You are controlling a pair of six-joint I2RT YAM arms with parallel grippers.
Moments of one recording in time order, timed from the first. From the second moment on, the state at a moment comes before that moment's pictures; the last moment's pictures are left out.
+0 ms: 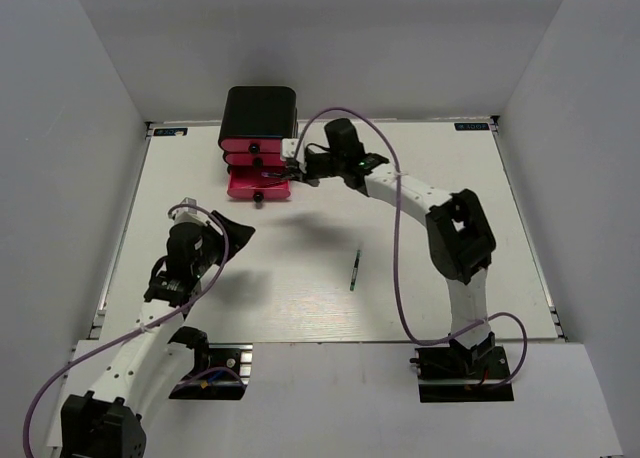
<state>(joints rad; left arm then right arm) -0.20 0.73 0.41 -0.12 0.12 -0.87 0.64 2.01 1.60 -0.05 -0.75 -0.76</state>
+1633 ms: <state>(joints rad) -0.43 1.31 0.70 -0.08 0.37 -0.57 0.55 1.80 1.28 0.40 -0.20 -0.29</state>
